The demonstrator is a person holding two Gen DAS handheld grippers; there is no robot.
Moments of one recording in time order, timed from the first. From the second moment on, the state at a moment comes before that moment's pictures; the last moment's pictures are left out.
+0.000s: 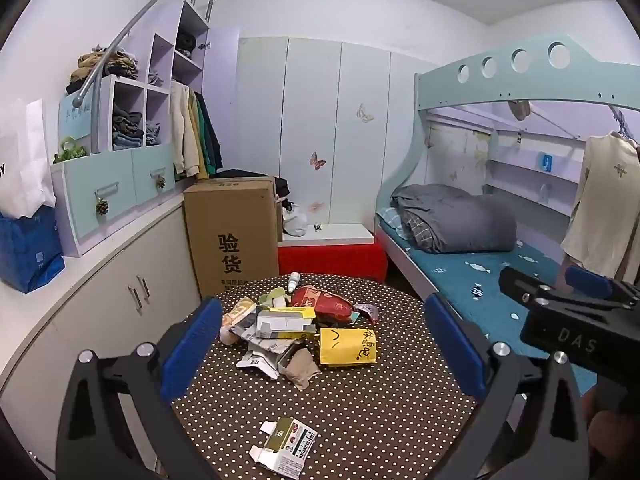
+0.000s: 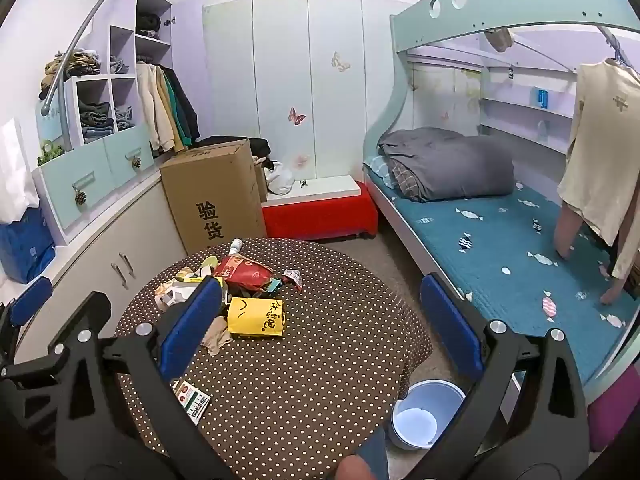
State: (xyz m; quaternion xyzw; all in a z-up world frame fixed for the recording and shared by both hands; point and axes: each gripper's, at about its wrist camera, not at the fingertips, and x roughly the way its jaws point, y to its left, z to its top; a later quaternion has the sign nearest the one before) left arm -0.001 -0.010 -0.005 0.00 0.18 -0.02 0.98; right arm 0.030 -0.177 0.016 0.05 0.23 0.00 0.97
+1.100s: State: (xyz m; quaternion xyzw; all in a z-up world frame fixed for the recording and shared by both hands) left arm -0.005 0.001 0.000 -0.01 0.17 -0.01 0.98; right arm 0.032 -0.171 0.016 0.04 0.23 0.01 0.97
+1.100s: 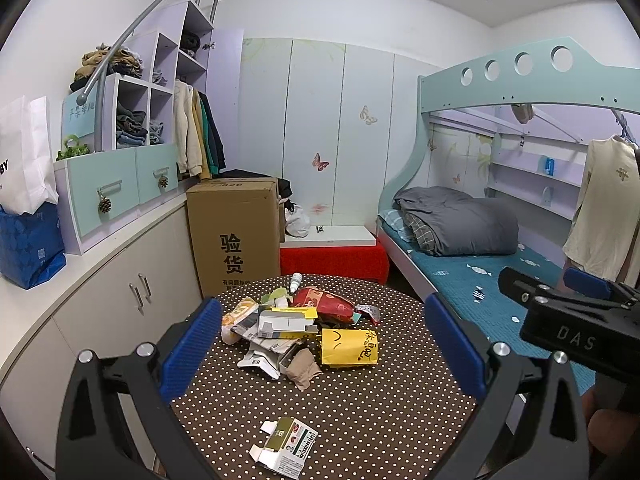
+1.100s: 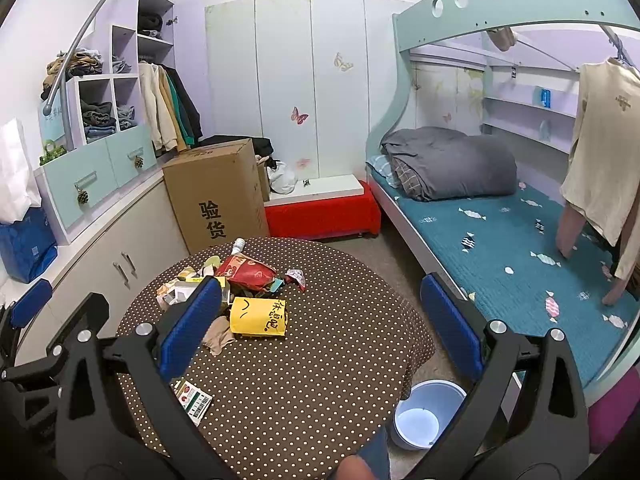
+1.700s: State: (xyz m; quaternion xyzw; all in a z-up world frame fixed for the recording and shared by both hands) left arm -0.004 0.000 -0.002 -0.01 0.17 -0.01 0.98; right arm 0.033 -0.169 0.013 0.04 0.23 0.01 0.97
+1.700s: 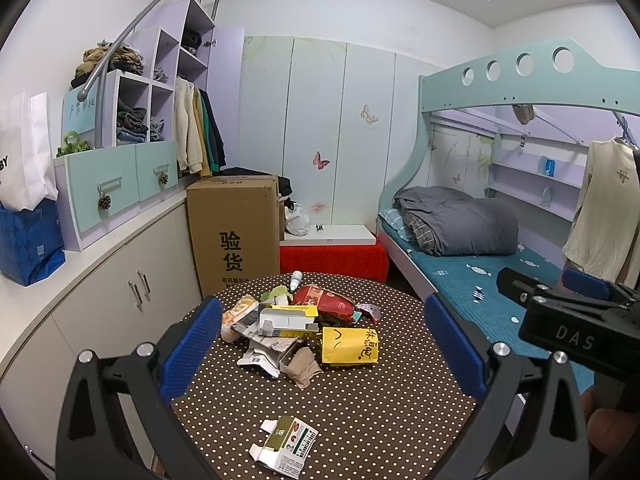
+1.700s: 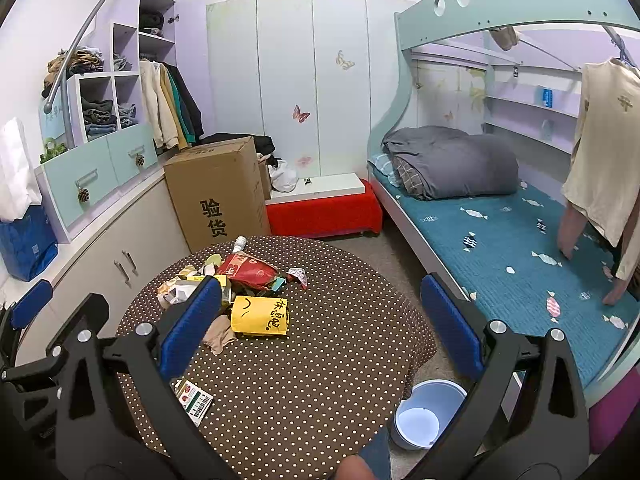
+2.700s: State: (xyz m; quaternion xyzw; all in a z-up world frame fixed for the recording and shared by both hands) left arm 0.056 0.042 -0.173 0.02 0.41 -0.01 0.91; right arm 0.117 -0.162 -0.108 0.04 0.39 0.03 0.92
